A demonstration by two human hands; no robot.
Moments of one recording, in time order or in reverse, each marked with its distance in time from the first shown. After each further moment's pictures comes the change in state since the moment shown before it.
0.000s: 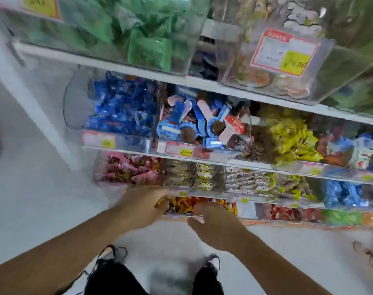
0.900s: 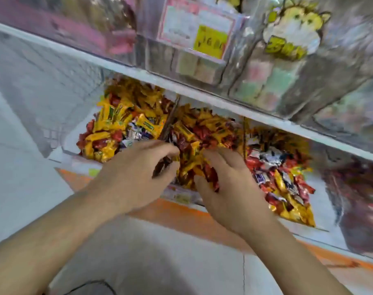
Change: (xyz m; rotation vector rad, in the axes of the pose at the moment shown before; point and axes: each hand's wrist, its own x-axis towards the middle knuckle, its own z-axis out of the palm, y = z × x) left_hand 0.151 -0.141 0.369 -0.001 0.578 -0.067; right_hand 0.330 0.207 0.296 -0.098 0.721 -0.546
